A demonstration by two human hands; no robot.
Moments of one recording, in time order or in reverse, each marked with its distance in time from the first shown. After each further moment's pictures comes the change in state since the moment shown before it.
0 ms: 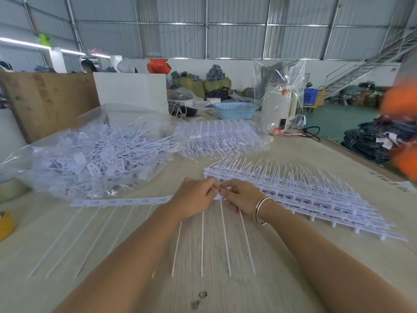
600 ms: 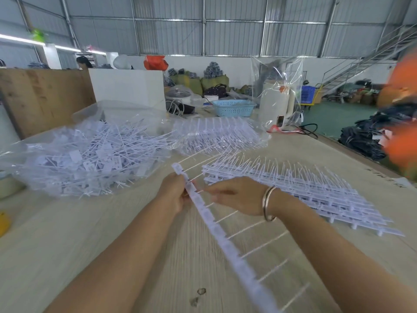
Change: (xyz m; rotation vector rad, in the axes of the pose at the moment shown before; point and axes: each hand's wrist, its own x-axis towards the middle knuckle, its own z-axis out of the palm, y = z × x) left_hand 0.009 -0.013 -0.001 -1.288 0.314 -0.857; right_hand -0.046 -0.060 -0.021 -0.565 -0.309 -0.210
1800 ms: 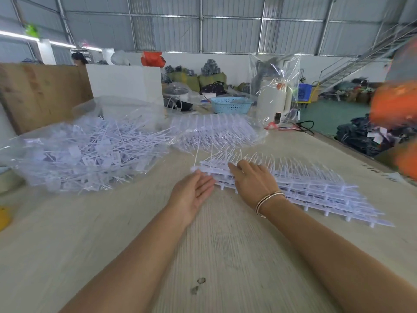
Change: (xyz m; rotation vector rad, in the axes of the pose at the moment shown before) left_hand -0.042 -0.017 0.014 -0.344 -0.236 -0.033; right_hand 0.027 0.071 0.036 -0.742 0.584 0.068
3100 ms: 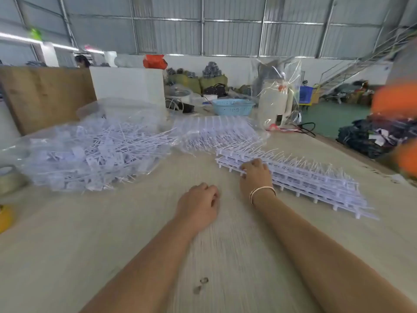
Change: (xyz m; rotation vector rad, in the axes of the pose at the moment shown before) left_hand -0.009 -0.018 -0.011 1.751 -0.097 0.596; right_hand 0.025 0.003 0.024 0.480 -0.160 0.551
